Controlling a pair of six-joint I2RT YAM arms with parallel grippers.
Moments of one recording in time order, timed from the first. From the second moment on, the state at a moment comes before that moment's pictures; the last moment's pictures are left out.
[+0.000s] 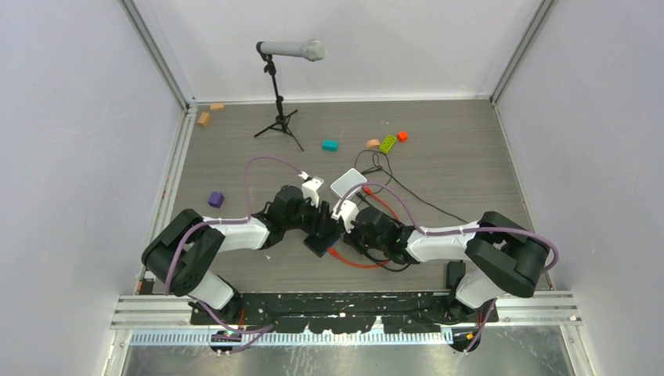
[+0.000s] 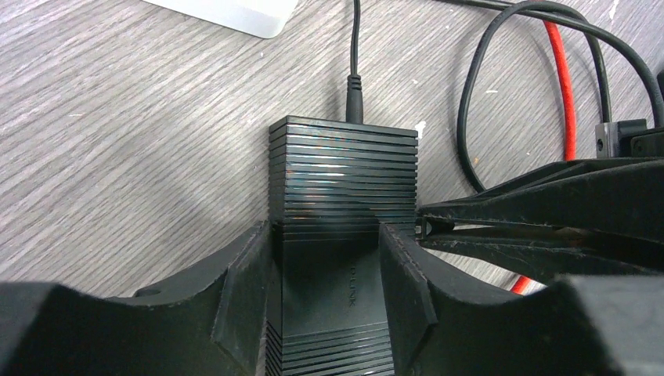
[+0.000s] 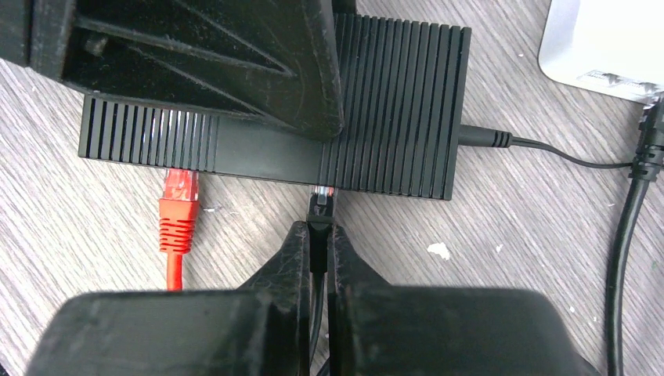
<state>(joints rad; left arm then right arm) -0.67 1.52 0.52 0.40 0.30 -0.31 0.96 1.51 0.55 0.27 0.03 -0.03</state>
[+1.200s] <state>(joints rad) -0.63 0.61 0.56 -0.37 -0.31 -0.39 0.95 1.65 1.03 0.16 0.10 0.10</state>
